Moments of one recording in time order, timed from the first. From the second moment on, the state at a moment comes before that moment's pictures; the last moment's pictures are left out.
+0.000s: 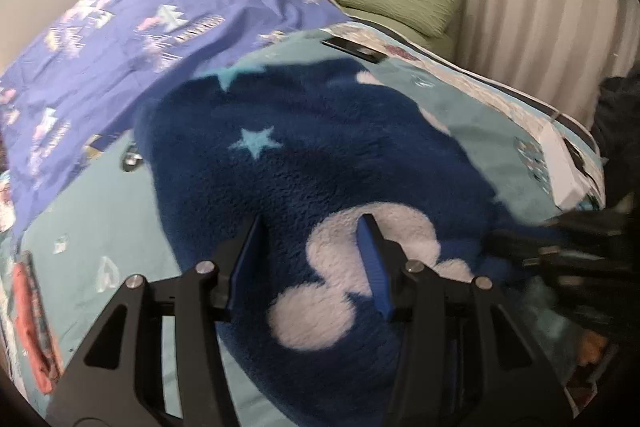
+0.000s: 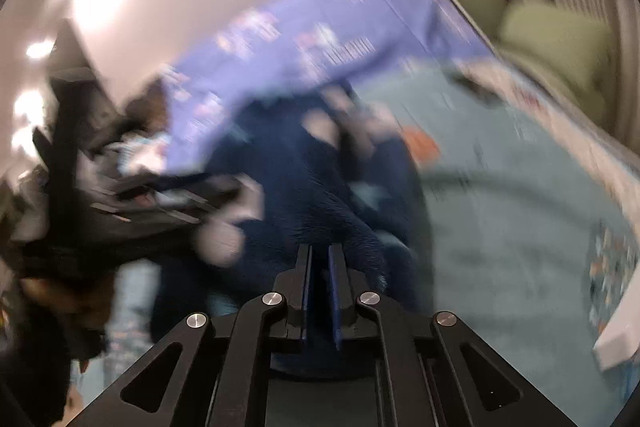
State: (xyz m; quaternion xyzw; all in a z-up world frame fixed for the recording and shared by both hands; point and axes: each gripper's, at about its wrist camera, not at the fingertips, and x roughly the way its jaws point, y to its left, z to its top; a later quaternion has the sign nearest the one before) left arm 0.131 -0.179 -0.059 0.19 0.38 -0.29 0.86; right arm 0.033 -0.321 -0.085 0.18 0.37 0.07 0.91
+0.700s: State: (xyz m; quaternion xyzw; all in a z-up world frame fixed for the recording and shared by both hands) left arm 0.093 -0.159 -0.040 0.16 0.35 -0.33 0.86; right arm 0.063 -0.309 -0.022 0.11 0.34 0.10 0.93
